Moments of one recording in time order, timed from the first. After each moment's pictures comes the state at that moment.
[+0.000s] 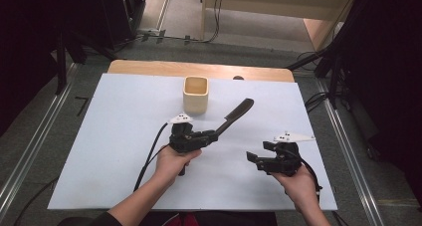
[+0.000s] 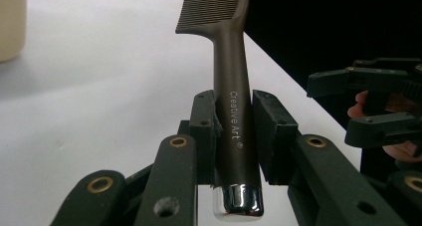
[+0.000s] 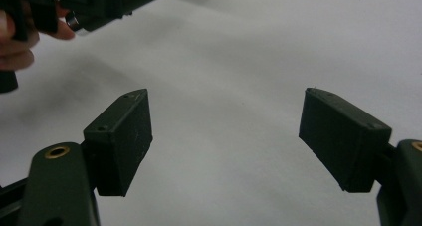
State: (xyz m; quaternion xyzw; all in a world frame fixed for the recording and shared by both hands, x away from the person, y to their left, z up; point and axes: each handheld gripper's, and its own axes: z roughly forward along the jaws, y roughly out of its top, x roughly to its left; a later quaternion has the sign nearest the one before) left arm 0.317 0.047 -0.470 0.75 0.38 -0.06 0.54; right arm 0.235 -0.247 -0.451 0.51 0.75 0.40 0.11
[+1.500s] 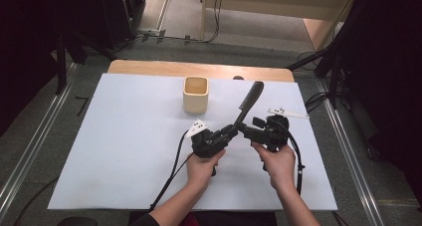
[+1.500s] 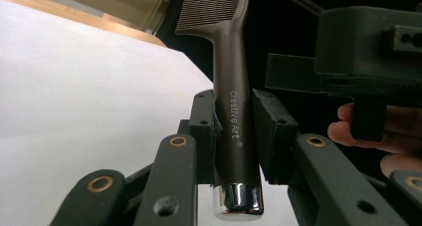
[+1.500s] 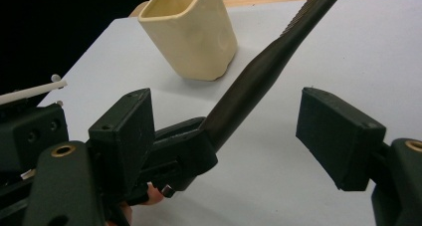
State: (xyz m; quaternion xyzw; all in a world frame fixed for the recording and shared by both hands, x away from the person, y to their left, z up) left arm 0.302 -0.009 -0.499 0.63 0.41 -0.01 0.66; right arm 0.284 -0.217 -0.421 0.57 0.66 0.48 0.11
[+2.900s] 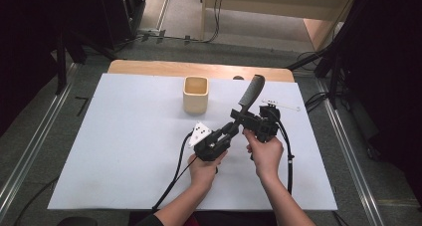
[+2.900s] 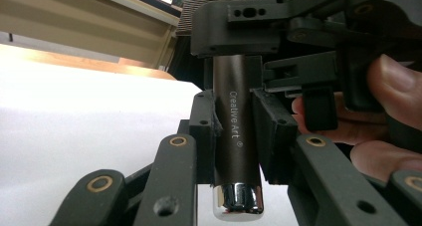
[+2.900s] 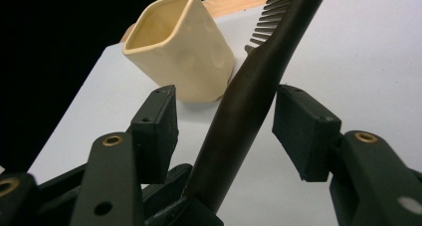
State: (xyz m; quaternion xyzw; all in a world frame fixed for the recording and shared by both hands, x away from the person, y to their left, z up) left arm 0.291 -0.013 -0.498 0.63 0.37 0.08 0.68; right arm 0.315 -0.202 -0.427 0.63 0.60 0.48 0.07
